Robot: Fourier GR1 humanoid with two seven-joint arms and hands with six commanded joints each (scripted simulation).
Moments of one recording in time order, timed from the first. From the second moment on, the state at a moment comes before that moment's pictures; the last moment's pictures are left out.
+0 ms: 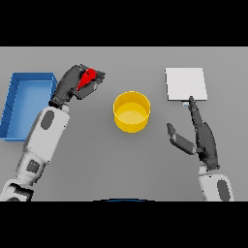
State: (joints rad) left arm -0.65 0.16 -0.12 -1.02 -0.37 -0.03 -0.04; right arm 0.07 -0.08 0.11 -1.70 0.23 -0.03 -0.10
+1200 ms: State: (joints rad) left arm -1.09 0.25 -0.75 -0.82 -1.07 -0.34 -0.09; right arm 0.08 -0.04 0.11 -1.69 0.20 -0.03 -0.08
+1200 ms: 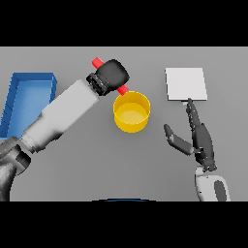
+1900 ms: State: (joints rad) left arm -1.23 0.24 -1.02 -0.74 -1.34 -0.29 -0.22; right arm 0.09 -0.04 0.11 -1.69 0.22 -0.05 -0.11
